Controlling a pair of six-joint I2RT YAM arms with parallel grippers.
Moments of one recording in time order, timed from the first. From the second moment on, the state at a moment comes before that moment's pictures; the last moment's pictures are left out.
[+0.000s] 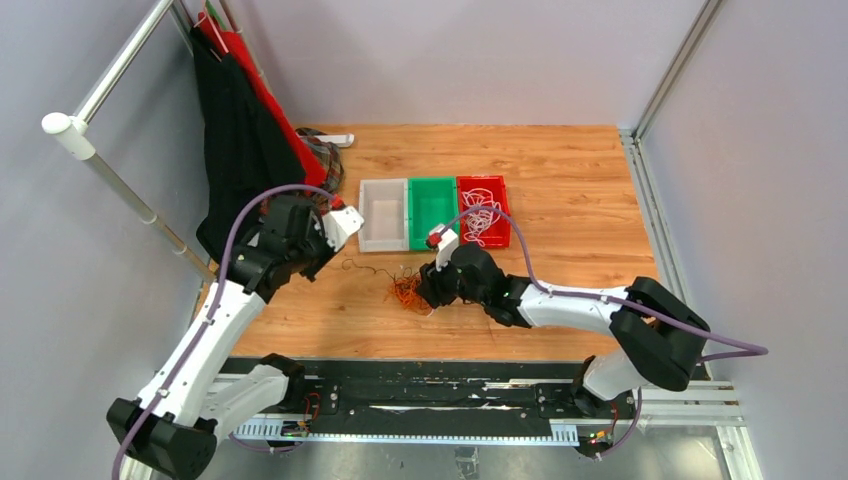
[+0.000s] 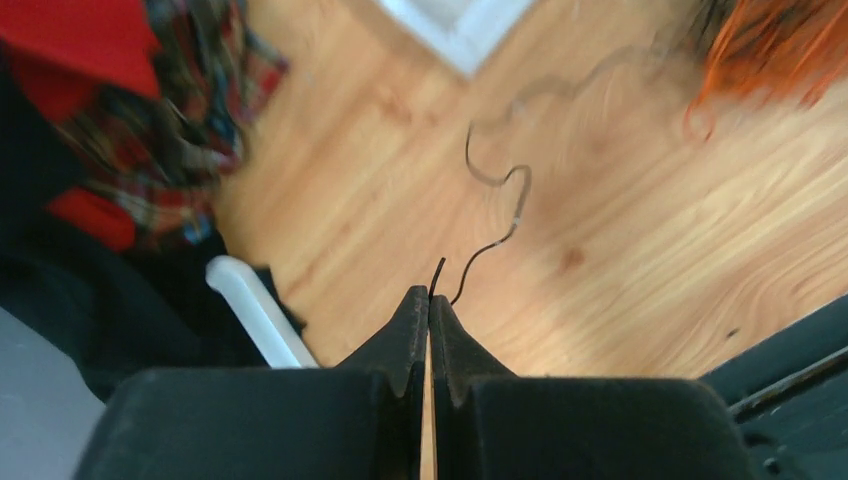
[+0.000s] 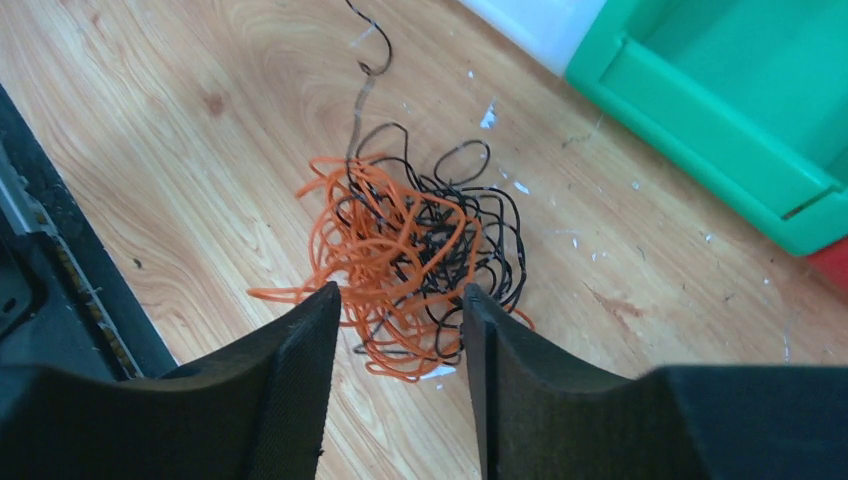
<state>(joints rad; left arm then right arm) -0.39 0.94 1.05 -0.86 0.03 0.50 0.95 1.47 0.70 0.27 -0.02 0.22</state>
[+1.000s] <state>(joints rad) -0.49 1.63 1.21 -0.90 0.44 1.13 0.95 1.35 0.54 0.32 0.06 0.25</state>
